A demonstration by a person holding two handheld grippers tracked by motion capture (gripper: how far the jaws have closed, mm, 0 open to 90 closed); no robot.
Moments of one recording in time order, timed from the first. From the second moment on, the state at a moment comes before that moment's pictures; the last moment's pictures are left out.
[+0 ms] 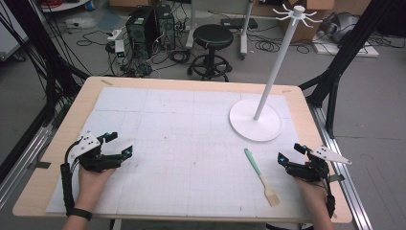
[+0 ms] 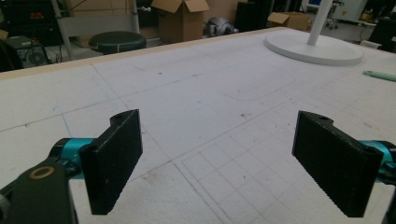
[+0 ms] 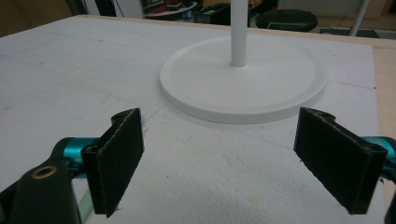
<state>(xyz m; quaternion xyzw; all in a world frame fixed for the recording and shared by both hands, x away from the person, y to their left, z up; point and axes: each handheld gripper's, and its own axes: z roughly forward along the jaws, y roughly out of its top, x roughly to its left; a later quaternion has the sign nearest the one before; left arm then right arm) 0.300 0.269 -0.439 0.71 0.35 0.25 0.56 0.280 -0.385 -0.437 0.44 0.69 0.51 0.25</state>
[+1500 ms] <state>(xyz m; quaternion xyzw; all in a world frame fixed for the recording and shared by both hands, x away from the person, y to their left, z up) 0.296 0.266 -0.436 0.70 0.35 0.28 0.56 0.274 -0.391 -0.423 0.45 0.67 0.54 0.24</state>
